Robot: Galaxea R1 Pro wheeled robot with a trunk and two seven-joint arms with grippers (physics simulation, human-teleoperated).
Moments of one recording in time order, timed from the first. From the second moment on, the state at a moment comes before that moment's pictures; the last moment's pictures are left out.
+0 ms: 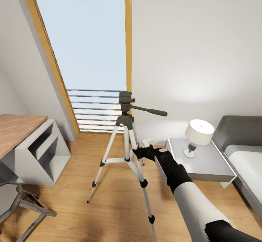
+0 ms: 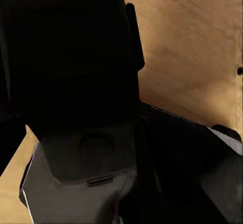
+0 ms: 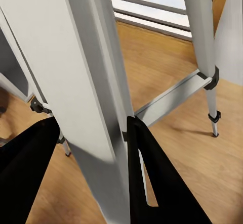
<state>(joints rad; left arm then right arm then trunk) -0.23 0.07 -0.57 -0.29 0.98 0.05 0.07 -0.81 0.16 0.10 -0.76 0.13 0.40 0.36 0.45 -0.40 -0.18</state>
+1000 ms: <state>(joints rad) -0.77 0.23 -0.13 -1.41 1.00 1.03 0.60 -0.81 0.12 0.10 -0.72 0.11 0.33 0.39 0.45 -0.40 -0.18</state>
